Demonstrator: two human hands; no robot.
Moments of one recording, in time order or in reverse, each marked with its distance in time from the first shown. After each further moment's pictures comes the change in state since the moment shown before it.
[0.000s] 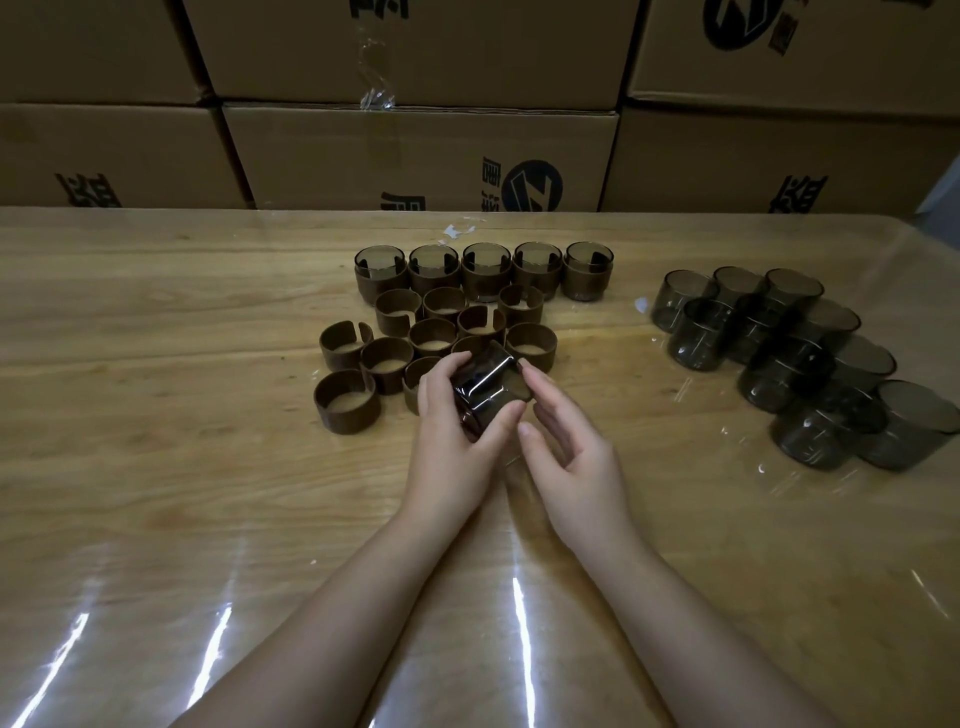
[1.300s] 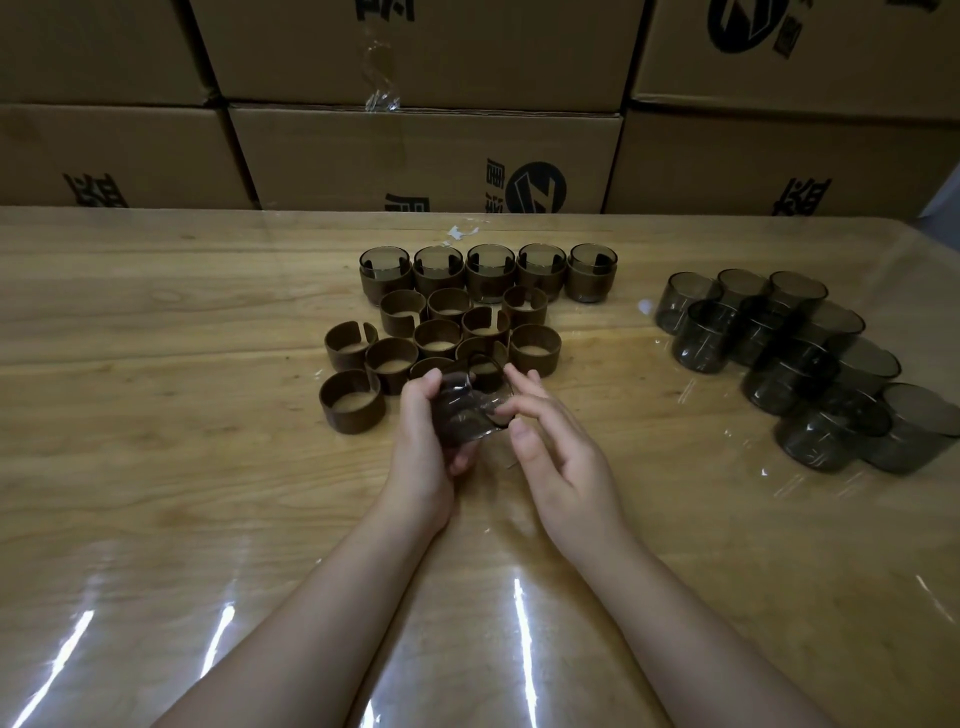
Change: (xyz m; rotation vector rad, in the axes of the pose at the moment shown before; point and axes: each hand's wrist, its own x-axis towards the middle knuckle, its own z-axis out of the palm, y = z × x) left_hand 0.005 0.012 -0.015 -0.788 0.003 -0.451; right_hand -0.002 -0.017 0.004 -0.169 -0.109 -0.045
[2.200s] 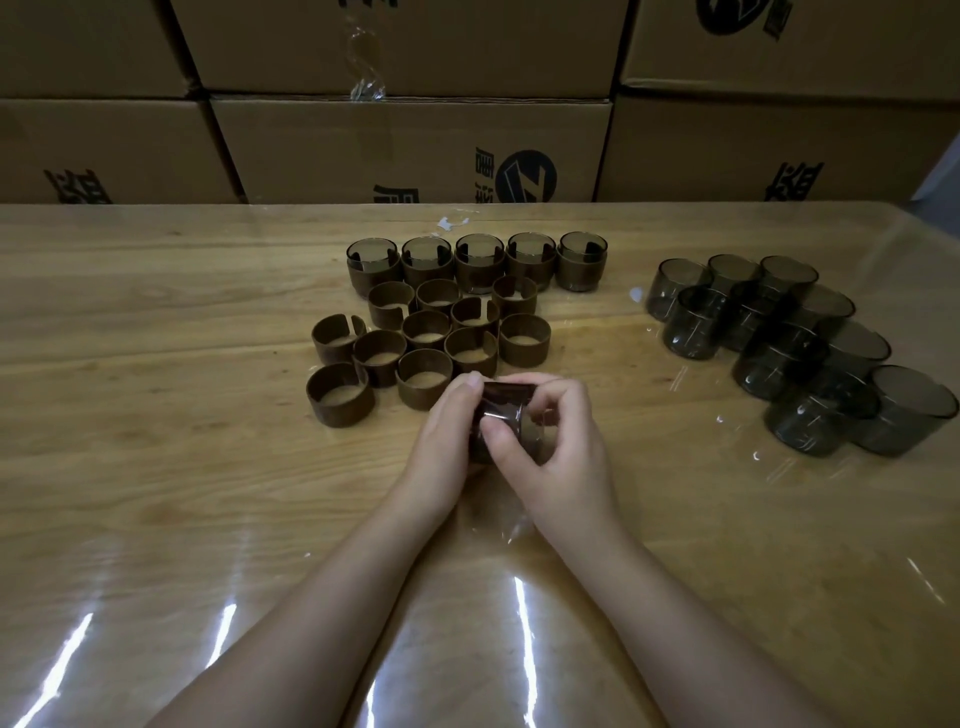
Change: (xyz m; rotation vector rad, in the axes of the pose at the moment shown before) left_hand -0.006 -0.008 0.005 0.328 -0.219 0.017; right_hand -0.002 -0.005 0.005 -0.041 0.247 -0.047
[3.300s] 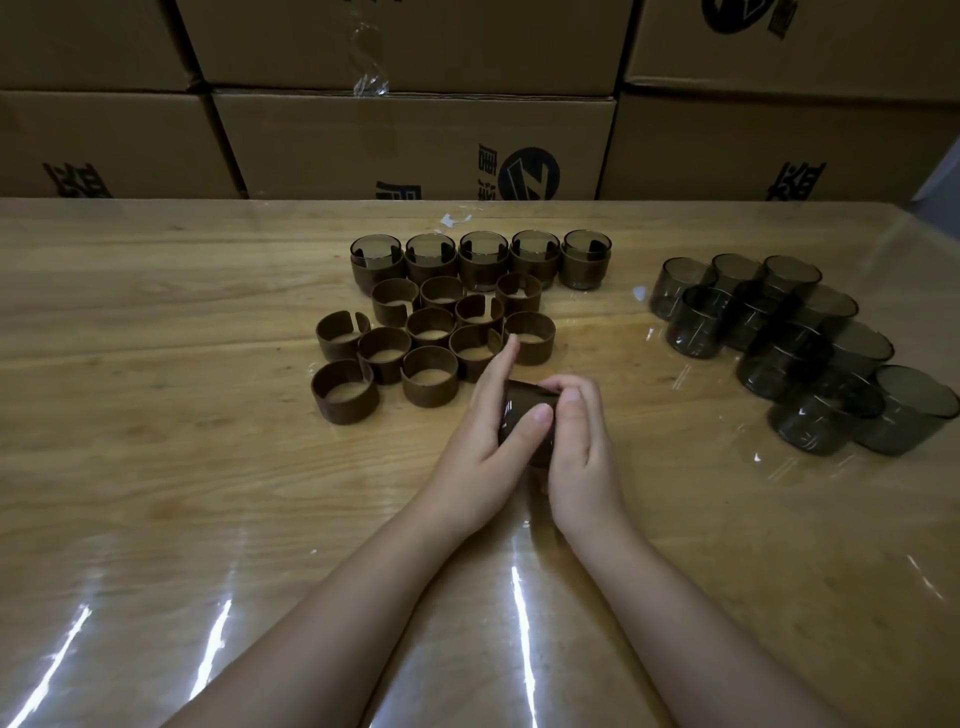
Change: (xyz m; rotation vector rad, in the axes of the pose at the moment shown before) left_hand -0.007 -0.002 0.011 0.448 -0.129 0.255; right_hand 0.005 0.011 0.000 0.038 0.026 0.252
